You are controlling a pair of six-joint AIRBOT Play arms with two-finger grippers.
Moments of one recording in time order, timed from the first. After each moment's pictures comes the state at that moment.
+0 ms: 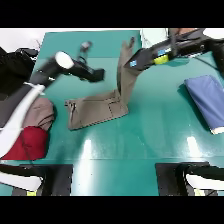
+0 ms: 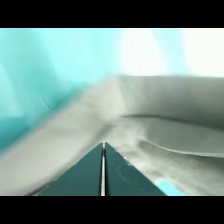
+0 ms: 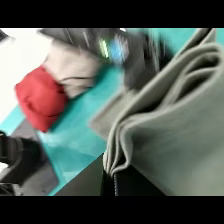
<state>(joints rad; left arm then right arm) -0.32 -1.52 1.56 1.10 -0.95 -1.58 0.34 -1.40 1.70 -0.70 1.31 1.28</state>
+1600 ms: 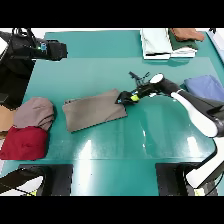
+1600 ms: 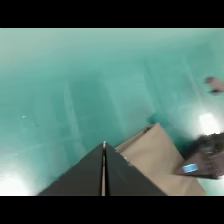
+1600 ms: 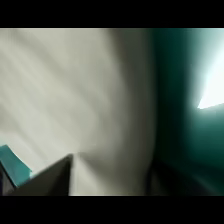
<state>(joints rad) -0.25 -1.19 1.56 1.32 -1.01 -1.56 0.33 -1.84 1.37 -0.59 1.10 1.20</state>
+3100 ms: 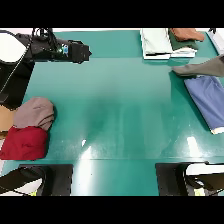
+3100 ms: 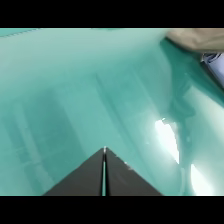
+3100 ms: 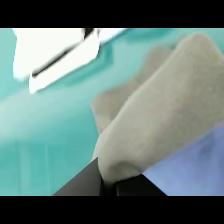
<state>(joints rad) -0.43 -1.19 1.56 1.24 -0.92 -1.59 -0.65 -1.53 1.65 -0.80 1.07 1.27</state>
